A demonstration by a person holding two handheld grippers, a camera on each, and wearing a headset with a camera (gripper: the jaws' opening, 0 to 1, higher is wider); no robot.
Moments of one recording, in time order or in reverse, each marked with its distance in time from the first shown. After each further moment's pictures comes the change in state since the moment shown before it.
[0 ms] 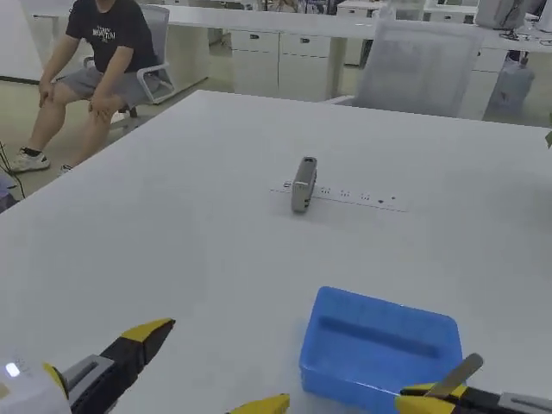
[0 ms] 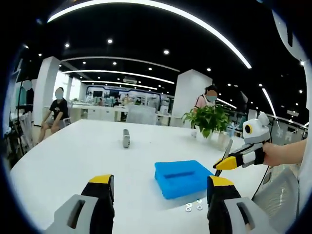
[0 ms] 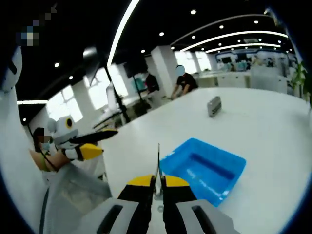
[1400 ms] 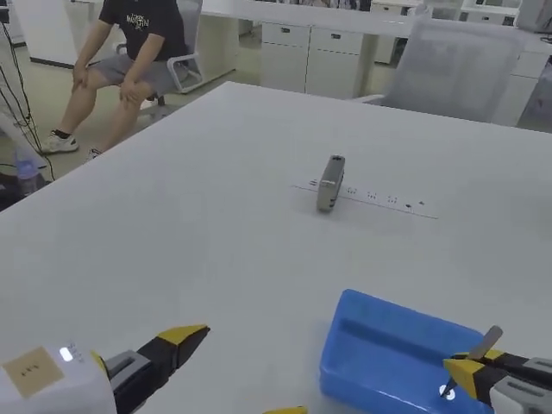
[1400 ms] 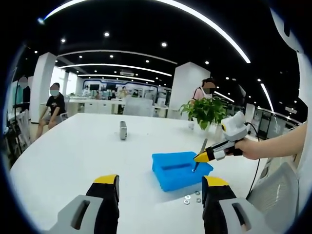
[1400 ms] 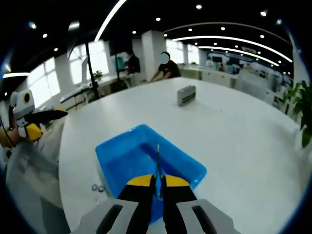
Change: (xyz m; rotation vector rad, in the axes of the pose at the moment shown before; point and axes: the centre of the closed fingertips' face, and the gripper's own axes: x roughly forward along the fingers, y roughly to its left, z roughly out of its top) left arm 0.000 -0.006 -0.013 0.007 0.076 -0.027; right arm 0.034 -0.102 -0.027 -0.144 0.178 -0.212
